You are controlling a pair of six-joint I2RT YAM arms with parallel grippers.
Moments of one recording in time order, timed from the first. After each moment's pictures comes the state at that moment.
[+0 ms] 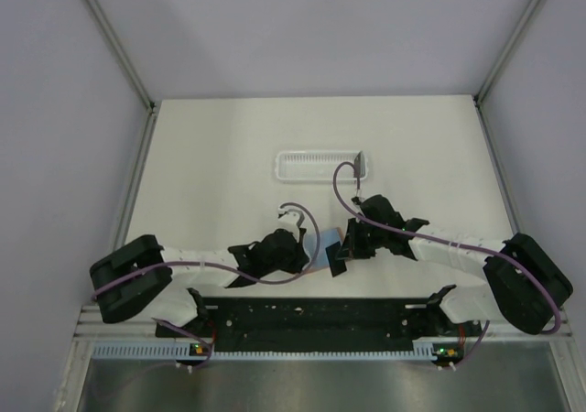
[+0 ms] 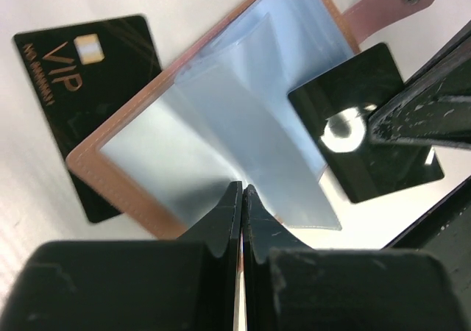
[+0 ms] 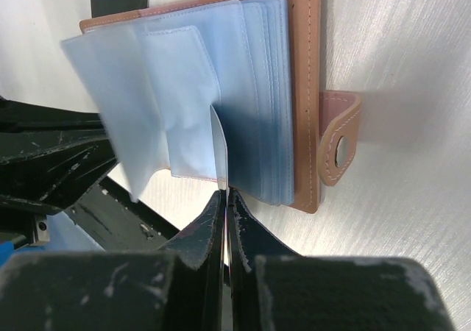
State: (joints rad) left arm -1.06 1.41 0.44 0.29 -0.16 -0.71; right arm 0.69 1.30 0.53 -0.14 -0.30 0.74
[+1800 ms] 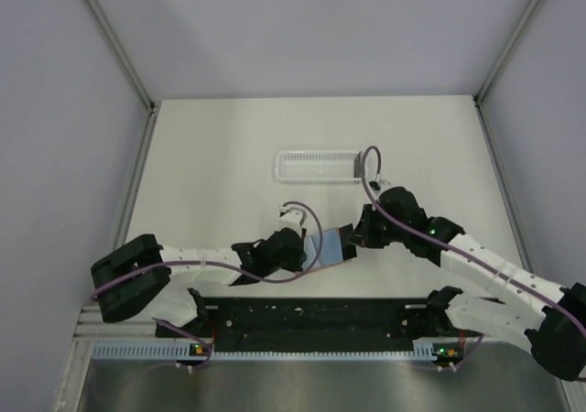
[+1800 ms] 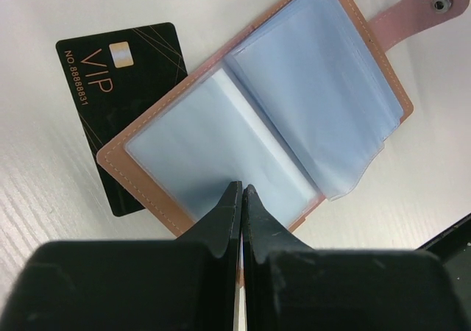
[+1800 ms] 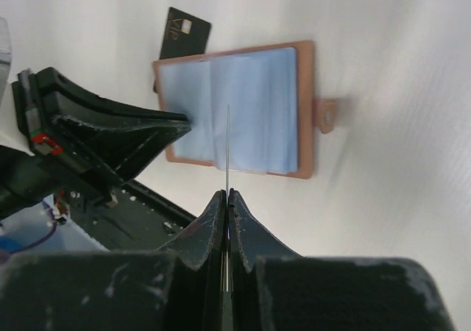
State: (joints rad) left arm -1.08 1.39 0.50 0.13 -0.26 -0.70; right arm 0.69 0.96 0.63 -0.45 -0.11 0.70
